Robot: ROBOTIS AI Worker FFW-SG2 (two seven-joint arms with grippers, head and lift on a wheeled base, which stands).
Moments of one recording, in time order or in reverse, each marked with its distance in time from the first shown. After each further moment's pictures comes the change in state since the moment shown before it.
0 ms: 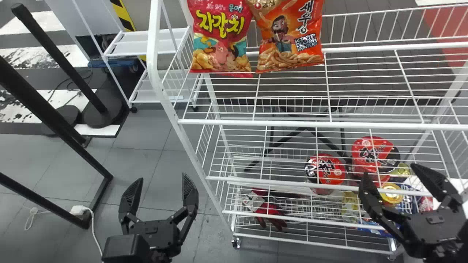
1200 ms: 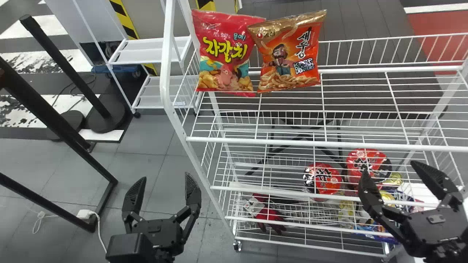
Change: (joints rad) left arm -0.013 -0.001 -0.015 0.014 -0.004 -0.003 0.001; right arm 0.009 0.001 -0.002 -0.003 -0.005 -0.033 0.012
